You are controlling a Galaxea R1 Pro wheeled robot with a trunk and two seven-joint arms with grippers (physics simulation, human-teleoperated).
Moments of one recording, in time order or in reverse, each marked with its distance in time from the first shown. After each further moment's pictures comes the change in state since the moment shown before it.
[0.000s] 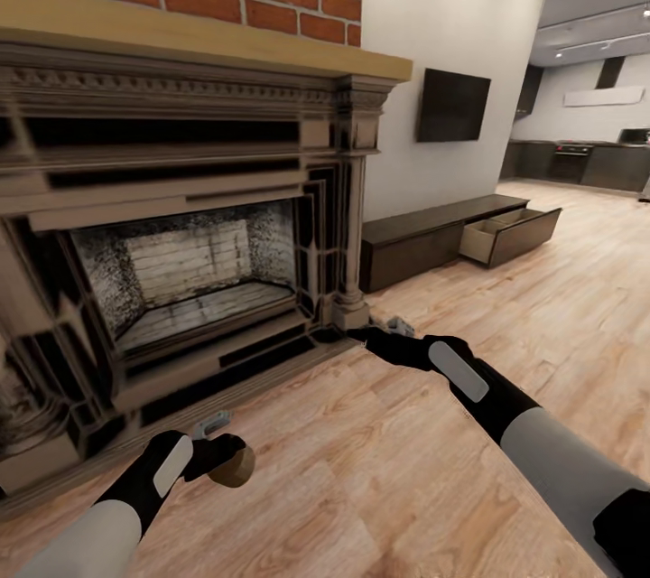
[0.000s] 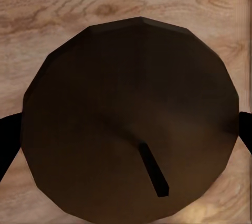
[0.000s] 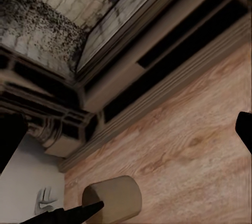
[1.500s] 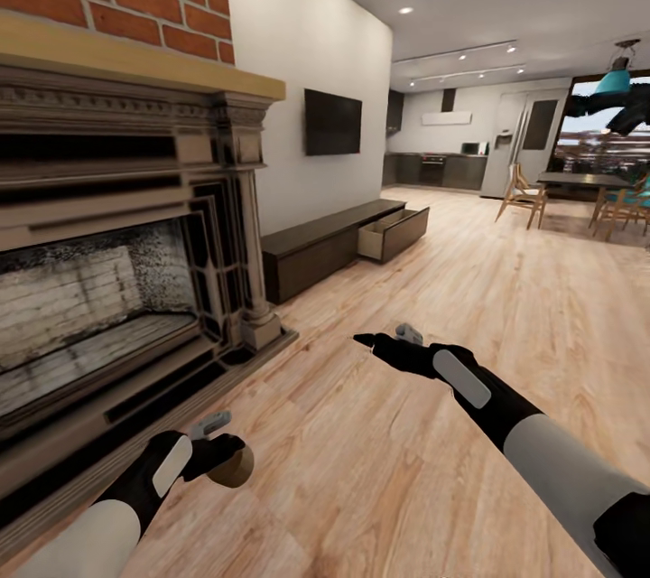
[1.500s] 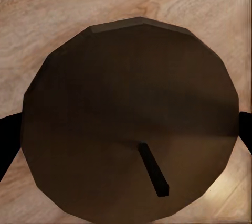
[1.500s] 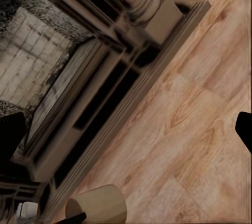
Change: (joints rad) left arm 0.000 0.003 0.000 0.000 0.001 0.000 -0.001; right arm 0.016 -0.005 -0.005 0.056 0.001 -0.062 0.000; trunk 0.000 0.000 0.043
